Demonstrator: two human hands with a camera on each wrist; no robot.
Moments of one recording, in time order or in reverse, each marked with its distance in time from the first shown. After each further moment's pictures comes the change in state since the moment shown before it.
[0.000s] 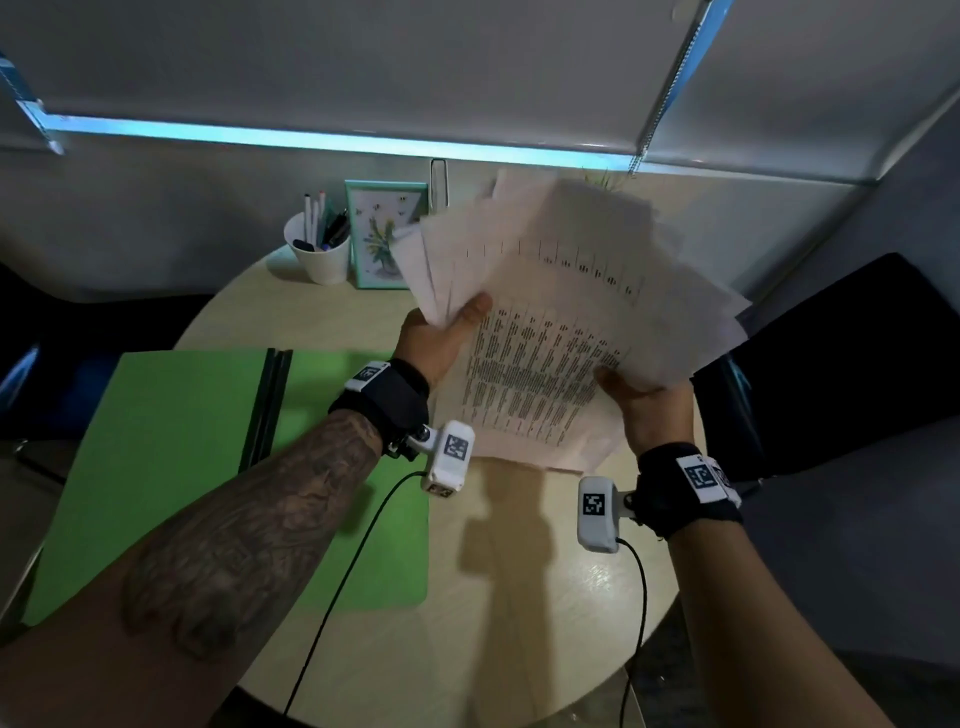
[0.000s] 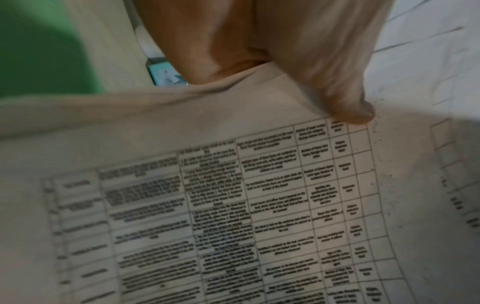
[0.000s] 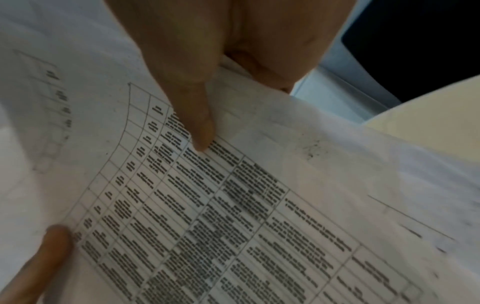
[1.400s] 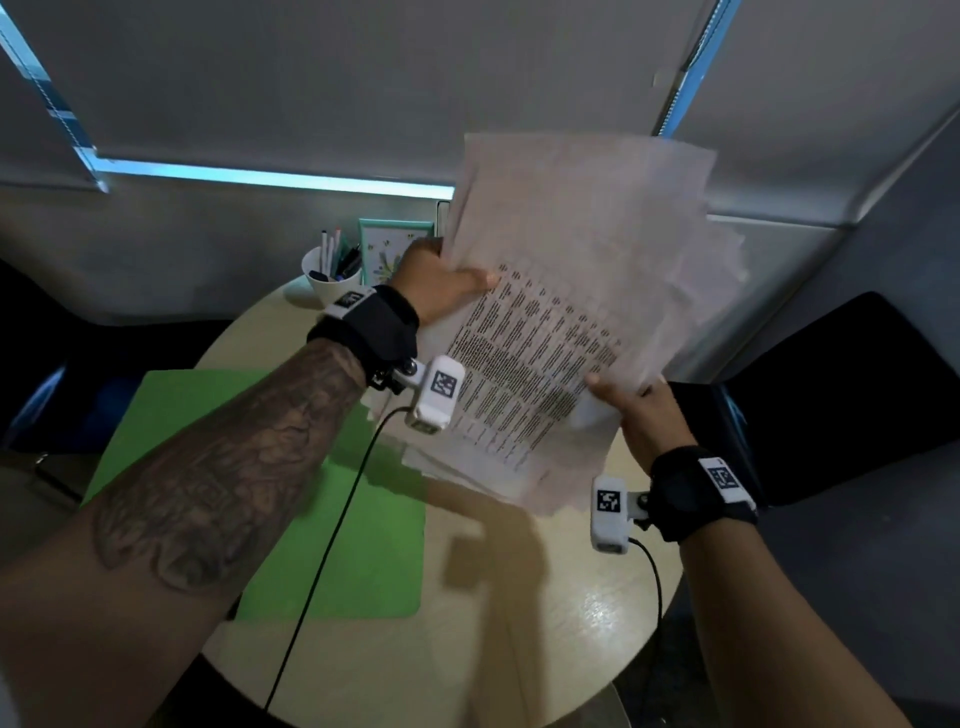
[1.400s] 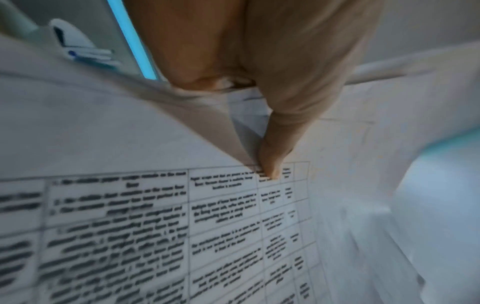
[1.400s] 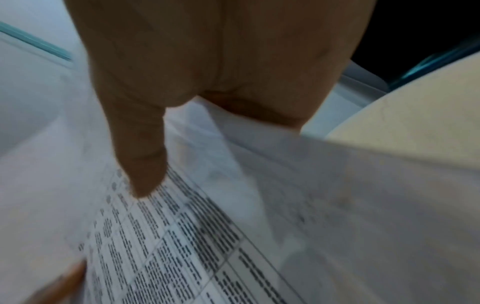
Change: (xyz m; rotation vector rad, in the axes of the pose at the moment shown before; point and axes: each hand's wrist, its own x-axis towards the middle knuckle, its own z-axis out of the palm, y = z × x) left_hand 0.005 0.101 -0.004 0.294 -0.144 0.155; right_hand 0.005 -0.027 -0.018 0.158 -0.325 0.119
